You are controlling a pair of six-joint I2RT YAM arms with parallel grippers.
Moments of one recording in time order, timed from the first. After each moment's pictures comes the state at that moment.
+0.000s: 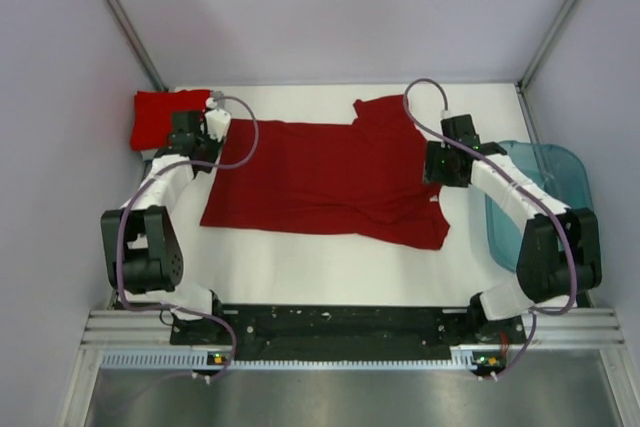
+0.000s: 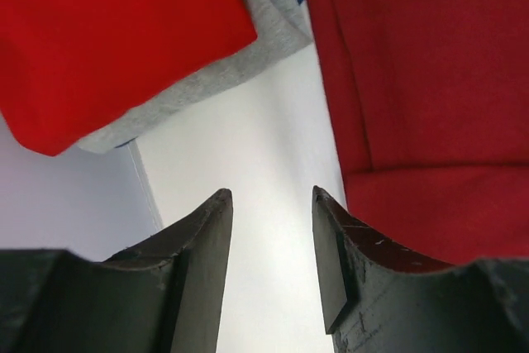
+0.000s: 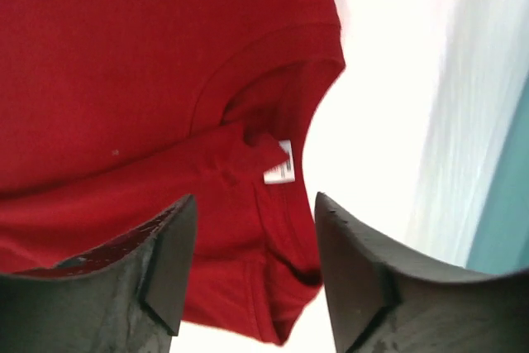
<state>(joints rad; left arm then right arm) 0.07 1.61 1.11 -0.28 -0.09 0.52 0.22 1.54 1.08 -0.56 0.10 0.29</state>
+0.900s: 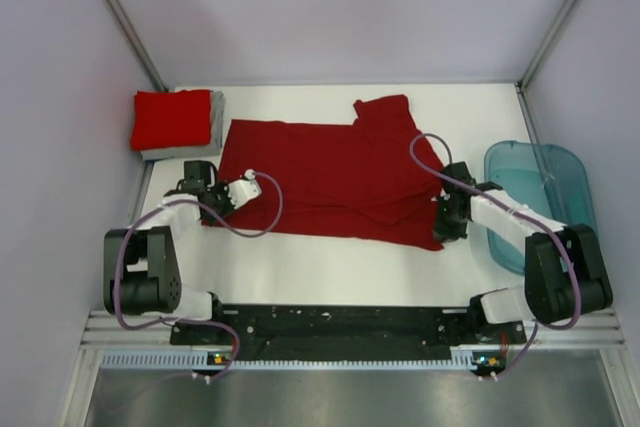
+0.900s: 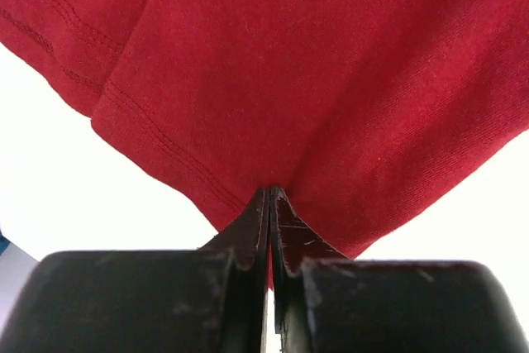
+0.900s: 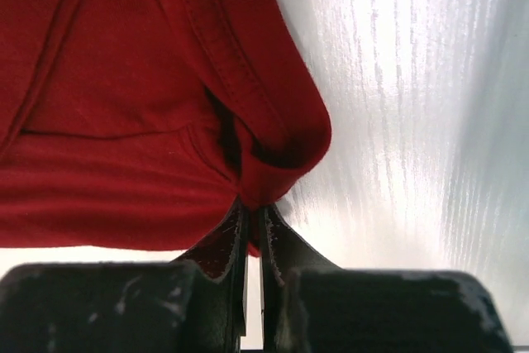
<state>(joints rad) 0.07 1.43 0.70 -0.33 0.20 1.13 0.24 1.41 0.73 -0.65 0.04 0.47</state>
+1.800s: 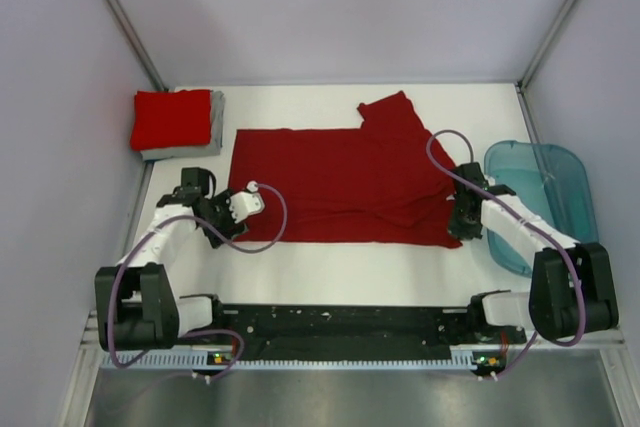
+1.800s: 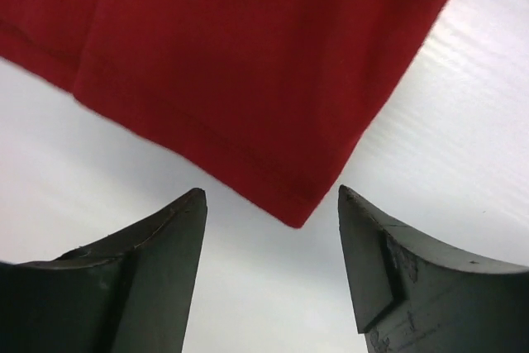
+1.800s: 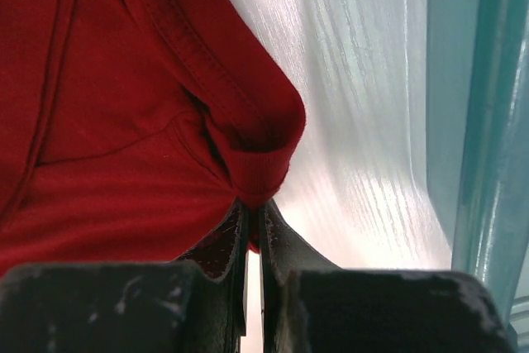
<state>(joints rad) 0.06 1.24 0.70 -0.66 0.29 1.13 0.17 1.29 0.70 -0.68 0.22 0.51</state>
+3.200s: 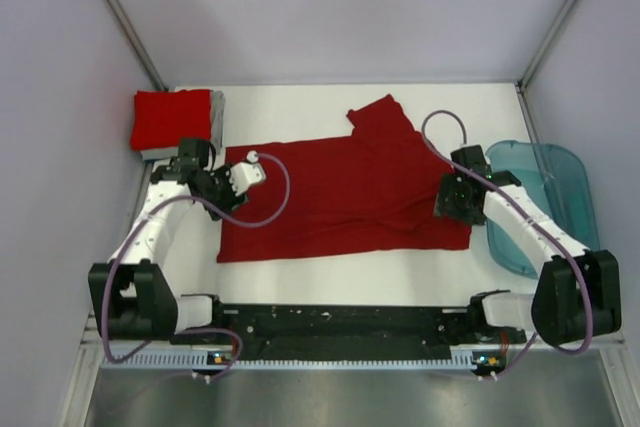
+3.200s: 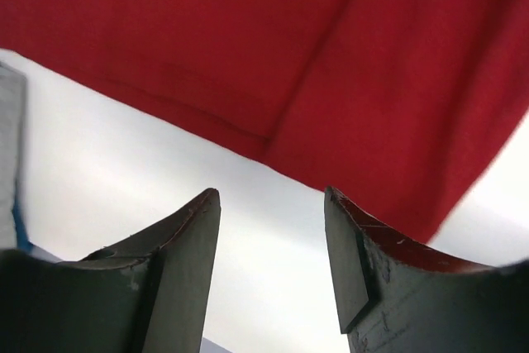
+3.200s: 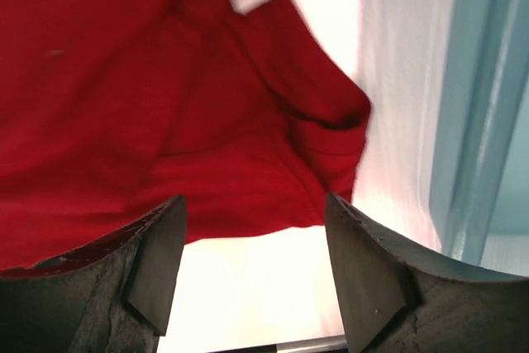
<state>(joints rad) -0.01 1.25 0.93 -0.85 0.30 1.08 0.18 1.27 0.82 -0.75 0.17 0.44</state>
